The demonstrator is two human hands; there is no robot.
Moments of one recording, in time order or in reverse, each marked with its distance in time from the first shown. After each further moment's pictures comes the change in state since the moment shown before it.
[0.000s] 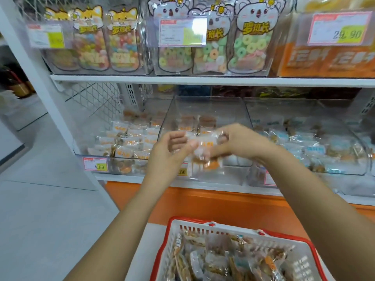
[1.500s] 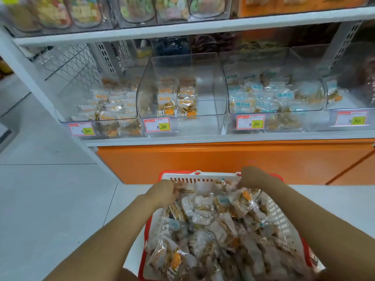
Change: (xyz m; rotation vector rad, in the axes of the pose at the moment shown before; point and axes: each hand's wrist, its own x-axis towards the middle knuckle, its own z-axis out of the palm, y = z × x) left_hand -0.107 -0.137 0.020 1.032 -0.846 -0.221; right_hand -0.100 0.208 0.059 -0.674 -0.196 0.596
